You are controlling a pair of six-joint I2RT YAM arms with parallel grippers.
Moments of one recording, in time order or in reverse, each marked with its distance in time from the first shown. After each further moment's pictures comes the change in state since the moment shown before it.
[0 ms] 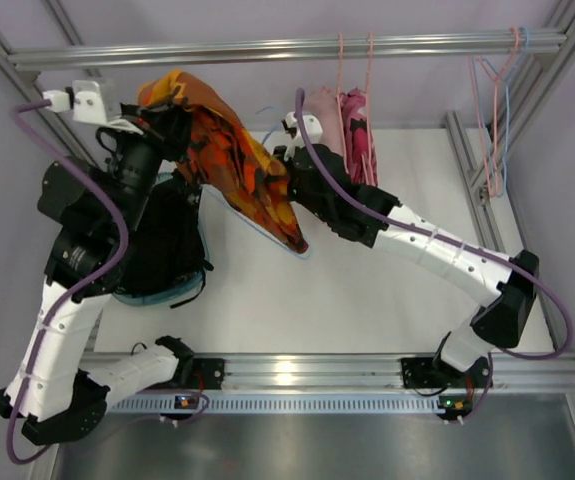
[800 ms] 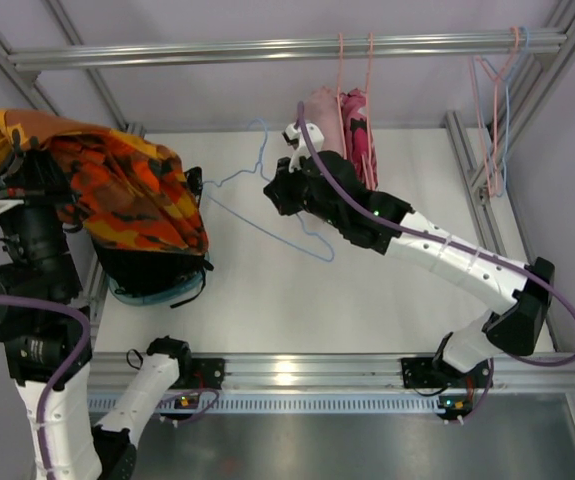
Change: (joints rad) left arm 0.397 -0.263 -0.023 0.049 -0.181 0.090; right arm 0.000 -0.069 -0.095 -0.026 -0.100 -0.084
